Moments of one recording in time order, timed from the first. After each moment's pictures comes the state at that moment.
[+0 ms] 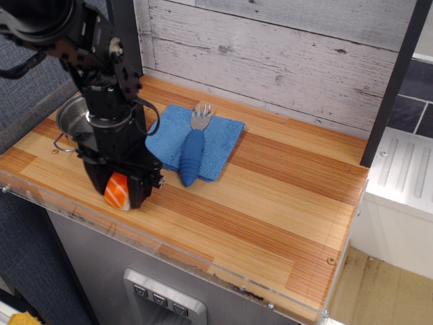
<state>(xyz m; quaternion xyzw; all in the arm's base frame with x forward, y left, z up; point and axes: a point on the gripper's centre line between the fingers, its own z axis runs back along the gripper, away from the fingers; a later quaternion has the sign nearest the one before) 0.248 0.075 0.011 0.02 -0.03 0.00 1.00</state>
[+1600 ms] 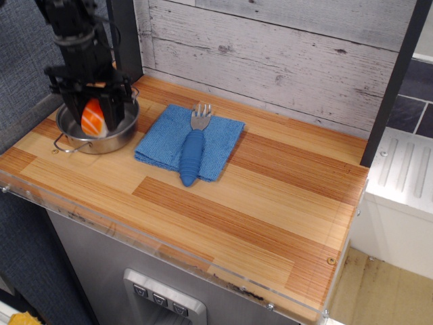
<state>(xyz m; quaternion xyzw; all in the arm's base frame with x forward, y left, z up) 0.300 0.148 0.037 -0.02 -0.04 0.10 0.99</state>
